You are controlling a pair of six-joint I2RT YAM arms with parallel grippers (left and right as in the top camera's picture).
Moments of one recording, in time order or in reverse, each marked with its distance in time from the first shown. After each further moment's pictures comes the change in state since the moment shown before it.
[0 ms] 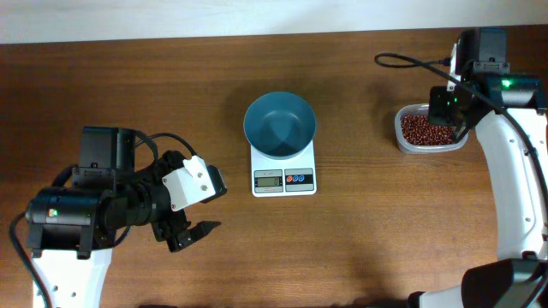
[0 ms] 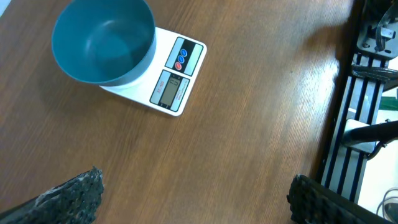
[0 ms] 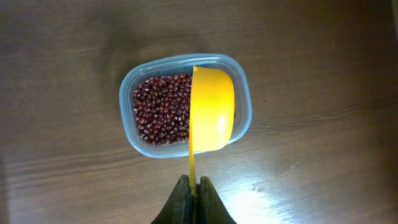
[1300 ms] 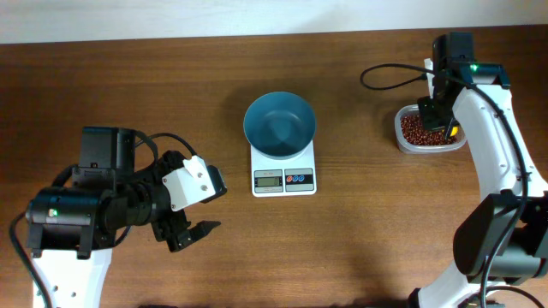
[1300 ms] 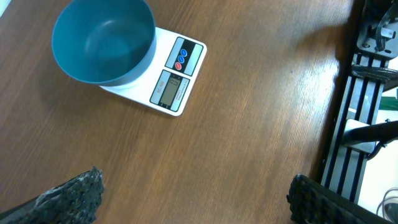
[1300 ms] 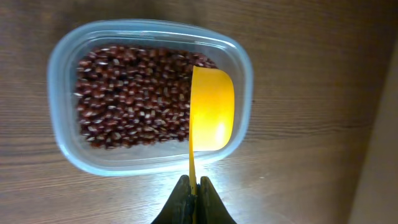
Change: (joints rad) left arm 0.000 0.000 0.000 0.000 0.000 0.000; right arm 0.000 0.211 0.000 0.038 0.135 -0.209
